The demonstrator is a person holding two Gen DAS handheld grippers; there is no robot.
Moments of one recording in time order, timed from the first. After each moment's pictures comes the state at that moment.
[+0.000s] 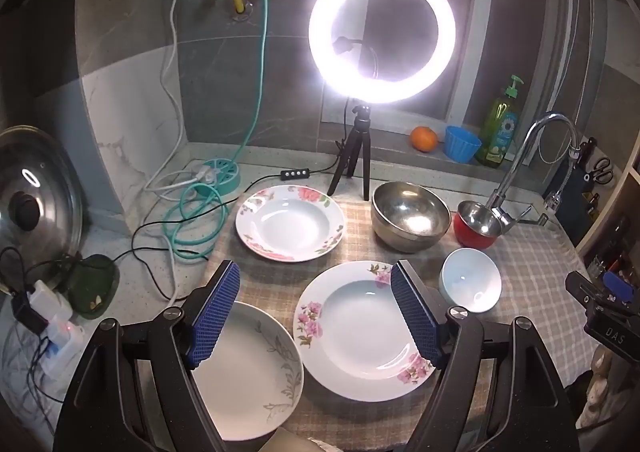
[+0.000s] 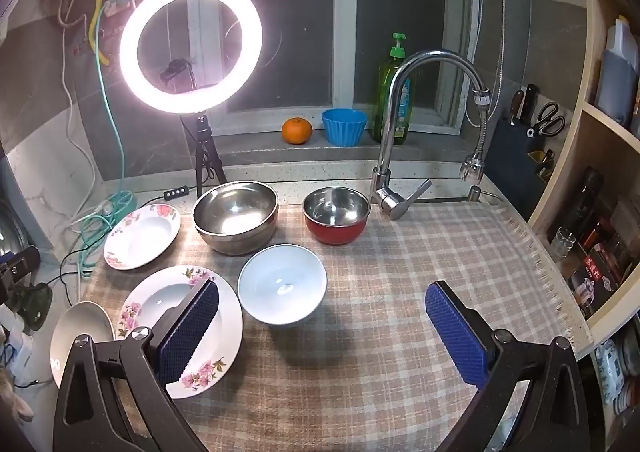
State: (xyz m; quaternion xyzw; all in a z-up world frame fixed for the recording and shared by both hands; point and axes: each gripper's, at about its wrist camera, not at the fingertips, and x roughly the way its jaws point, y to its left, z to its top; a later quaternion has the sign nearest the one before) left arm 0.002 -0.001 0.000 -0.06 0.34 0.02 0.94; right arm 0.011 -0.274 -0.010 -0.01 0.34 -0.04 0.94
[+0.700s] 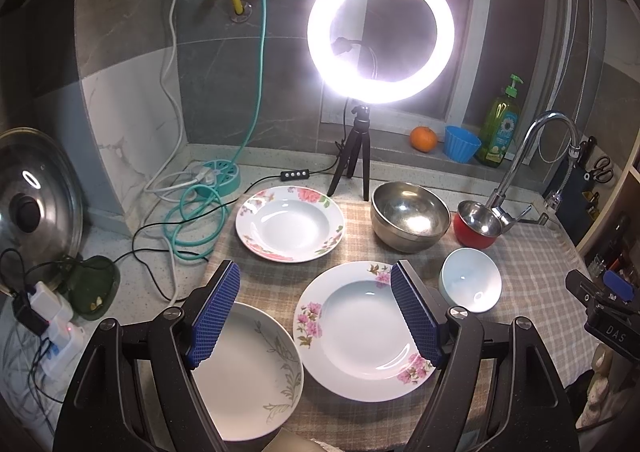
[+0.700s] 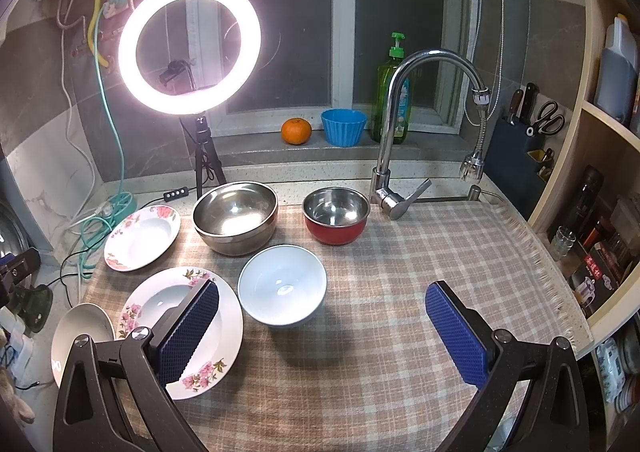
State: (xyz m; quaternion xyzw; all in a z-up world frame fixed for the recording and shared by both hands) left arm 0.005 0.000 0.000 -0.06 0.34 0.02 0.94; right arm 0.010 -0.273 -0.009 -0.01 0.34 -0.04 0.94
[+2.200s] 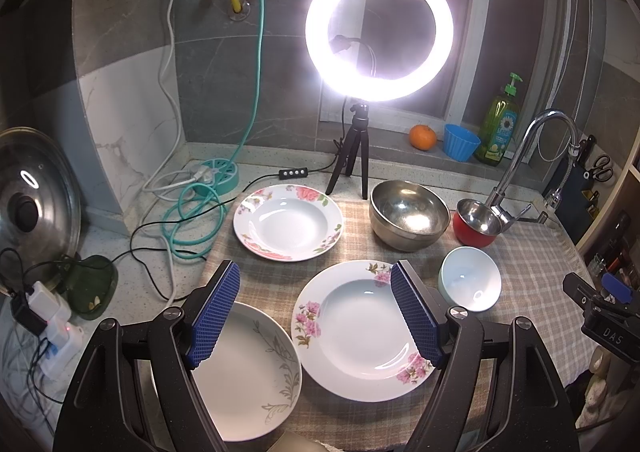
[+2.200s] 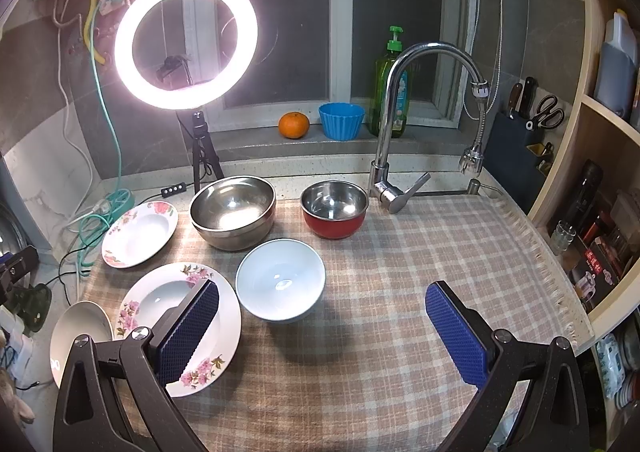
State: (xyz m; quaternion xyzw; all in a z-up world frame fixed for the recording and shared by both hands) left arm 0.004 -0.001 -0.001 -0.06 0.34 0.02 0.94; right arm 0.007 -0.274 -0.017 0.00 0.34 -0.04 0.94
